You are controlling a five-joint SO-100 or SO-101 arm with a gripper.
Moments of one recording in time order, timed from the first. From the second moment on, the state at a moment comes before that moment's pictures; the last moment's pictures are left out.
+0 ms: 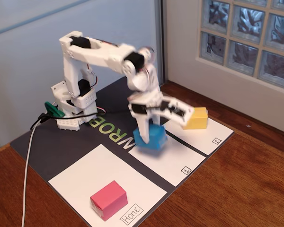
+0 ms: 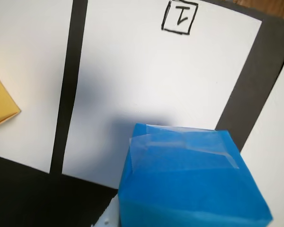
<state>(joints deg) -10.6 83.1 88.1 65.0 86.0</state>
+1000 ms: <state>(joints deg) -14.3 62.7 72.9 63.9 96.6</state>
